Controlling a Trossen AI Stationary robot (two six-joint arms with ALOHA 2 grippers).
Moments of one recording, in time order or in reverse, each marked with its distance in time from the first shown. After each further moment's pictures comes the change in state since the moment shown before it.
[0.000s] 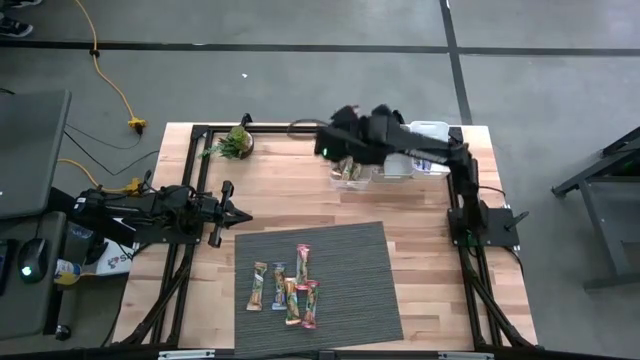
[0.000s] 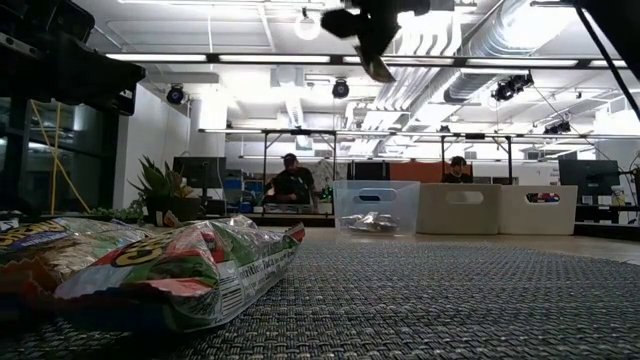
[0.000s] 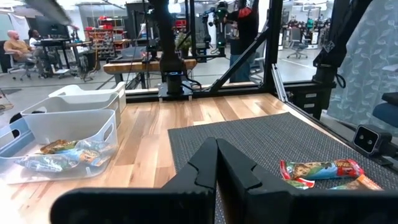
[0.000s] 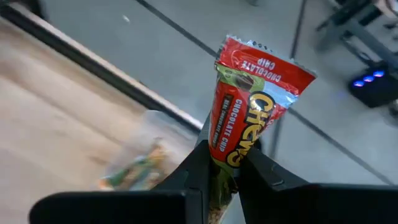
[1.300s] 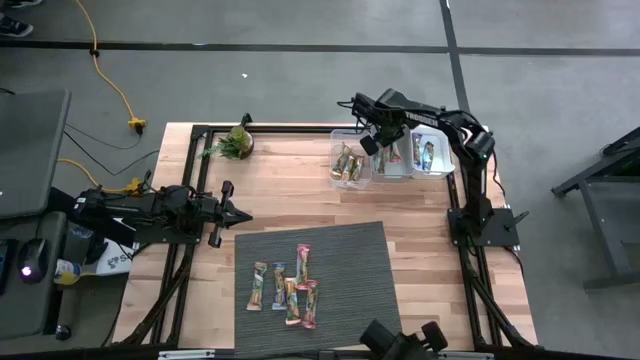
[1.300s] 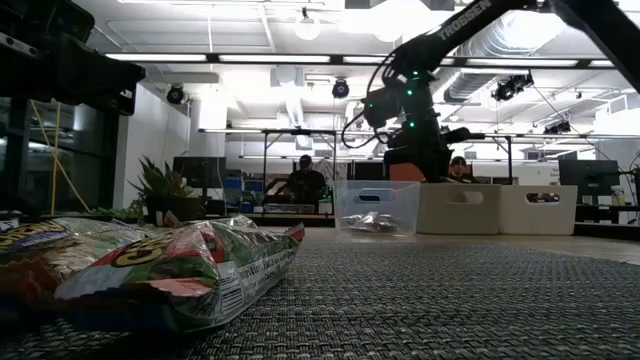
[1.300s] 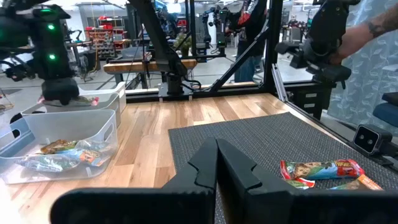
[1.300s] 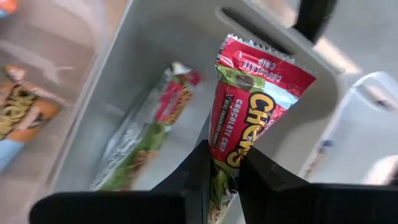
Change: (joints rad) left arm 0.000 0.000 0.000 0.000 0.000 0.000; right arm -0.536 -0.040 -0.701 0.331 -0.577 -0.263
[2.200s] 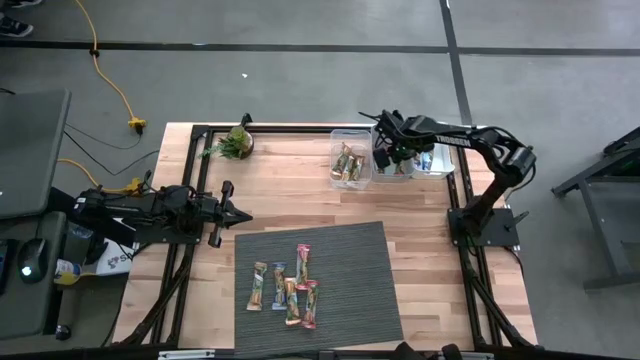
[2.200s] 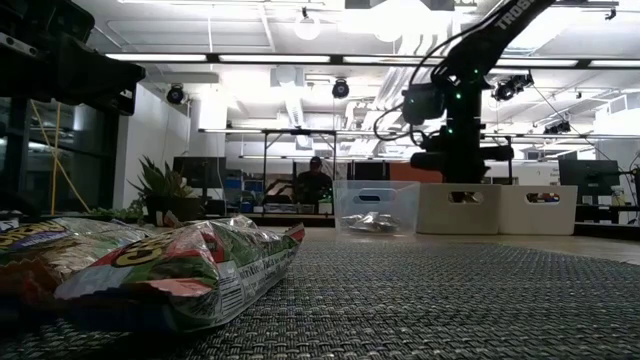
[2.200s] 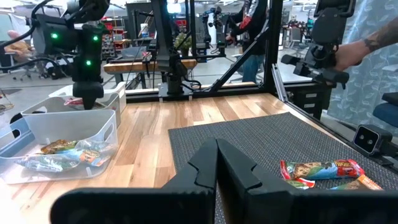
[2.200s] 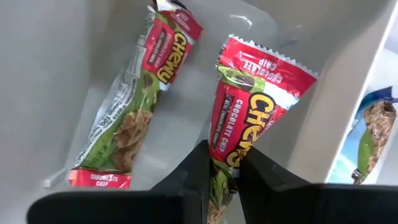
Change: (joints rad) left arm 0.000 0.000 0.000 0.000 0.000 0.000; right arm -0.011 -0.328 -0.550 0.450 -0.077 0.097
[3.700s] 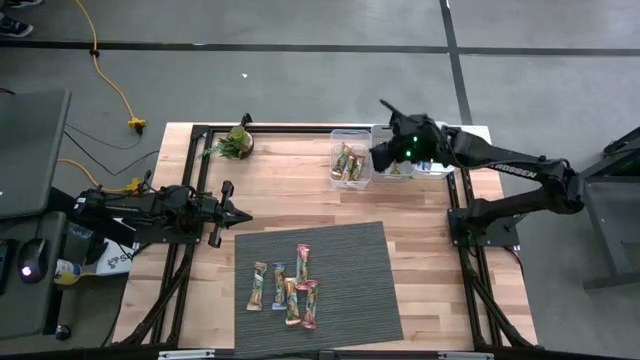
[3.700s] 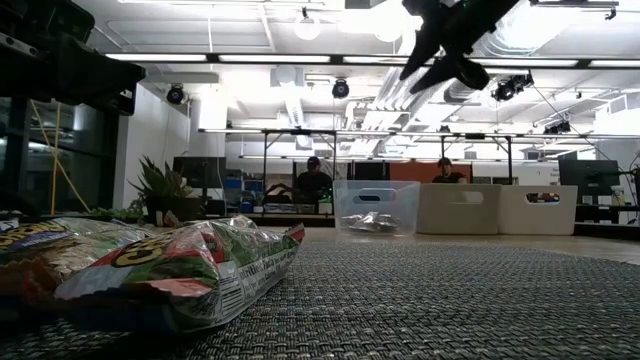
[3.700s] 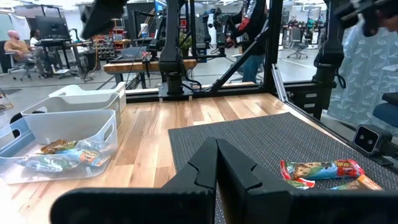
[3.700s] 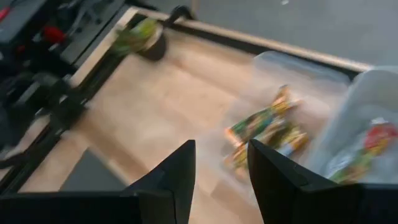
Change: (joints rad) left arm 0.000 0.000 0.000 0.000 0.000 0.000; right arm 0.347 -0.488 0.001 0.273 -0.141 0.150
